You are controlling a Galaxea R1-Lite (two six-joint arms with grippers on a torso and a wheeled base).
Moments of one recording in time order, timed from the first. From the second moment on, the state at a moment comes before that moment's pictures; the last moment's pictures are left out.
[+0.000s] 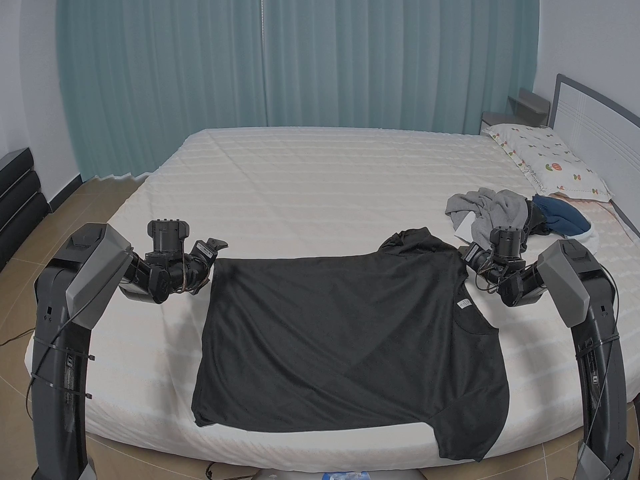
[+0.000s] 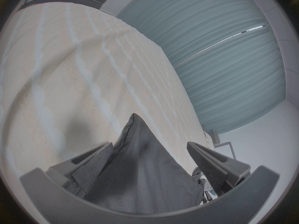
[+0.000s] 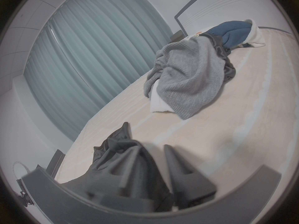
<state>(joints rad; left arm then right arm) -0.05 2.58 -1.57 -0.51 -0.18 -1.01 0.02 2.75 -1.74 -0.69 0.01 0.63</state>
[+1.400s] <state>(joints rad) -0.08 2.72 -1.76 -0.50 -0.03 -0.88 0.01 2.73 -1.75 -0.71 -0.01 0.64</state>
